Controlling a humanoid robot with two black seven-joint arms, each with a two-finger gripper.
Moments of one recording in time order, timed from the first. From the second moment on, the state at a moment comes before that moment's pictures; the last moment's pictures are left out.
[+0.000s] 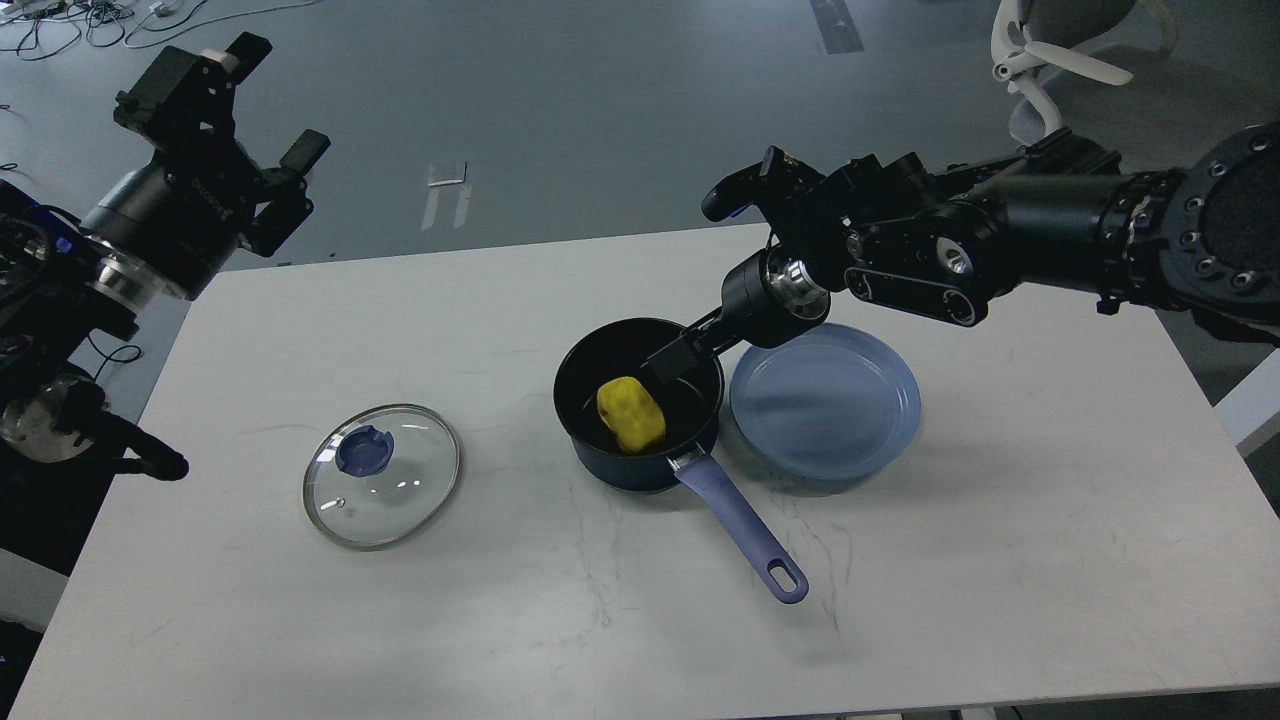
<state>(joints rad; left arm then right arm) -0.81 0.89 -0.53 -1.30 0.31 -0.20 -0.49 1.54 0.00 -0.74 0.70 -0.81 0.41 0.49</state>
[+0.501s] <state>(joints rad) -0.81 0.88 -0.53 -1.30 0.31 -0.20 -0.49 1.48 -0.04 -0.50 0.61 -0.54 0.41 0.49</state>
